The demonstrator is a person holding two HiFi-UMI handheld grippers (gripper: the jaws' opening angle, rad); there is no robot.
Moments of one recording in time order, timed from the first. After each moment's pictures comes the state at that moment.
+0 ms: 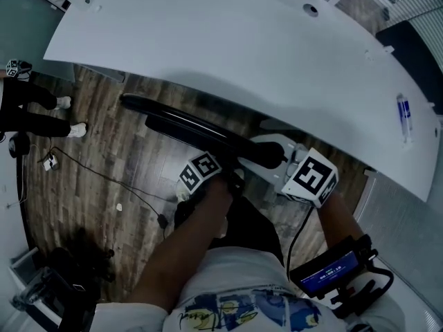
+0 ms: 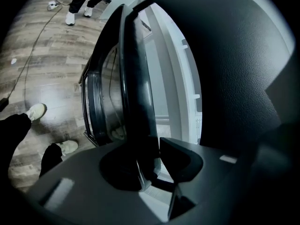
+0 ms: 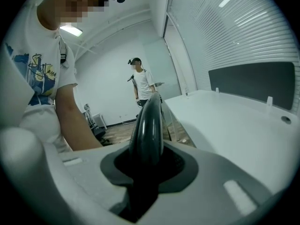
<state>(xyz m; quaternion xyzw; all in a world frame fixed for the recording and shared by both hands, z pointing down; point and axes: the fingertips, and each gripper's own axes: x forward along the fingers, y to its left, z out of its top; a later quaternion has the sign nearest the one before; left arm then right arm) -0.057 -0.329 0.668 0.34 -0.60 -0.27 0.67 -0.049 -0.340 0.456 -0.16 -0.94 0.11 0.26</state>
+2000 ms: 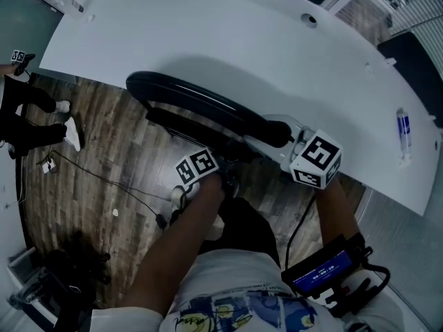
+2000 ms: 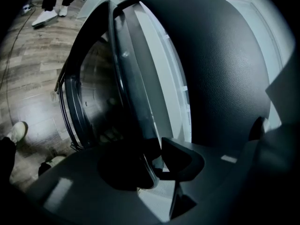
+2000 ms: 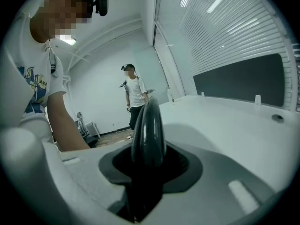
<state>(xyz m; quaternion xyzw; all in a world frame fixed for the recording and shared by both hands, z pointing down) -0.073 -0.400 0.668 0.43 -0.59 -0.25 0.63 -0.070 -0.444 0.465 -0.12 -0.96 0.13 0.22</state>
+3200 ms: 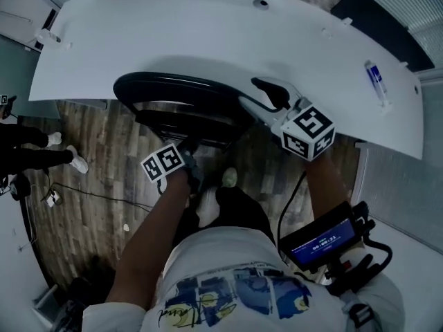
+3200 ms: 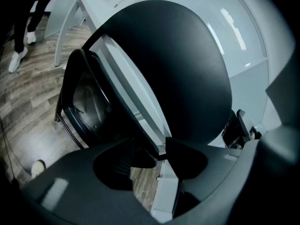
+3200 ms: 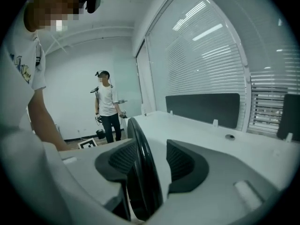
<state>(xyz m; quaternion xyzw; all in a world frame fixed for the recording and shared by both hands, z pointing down) -0.116 -0.346 0.611 0.53 -0.58 -0.15 0.60 -0.036 -0.482 0.394 0.09 -0.97 0.09 0.19</state>
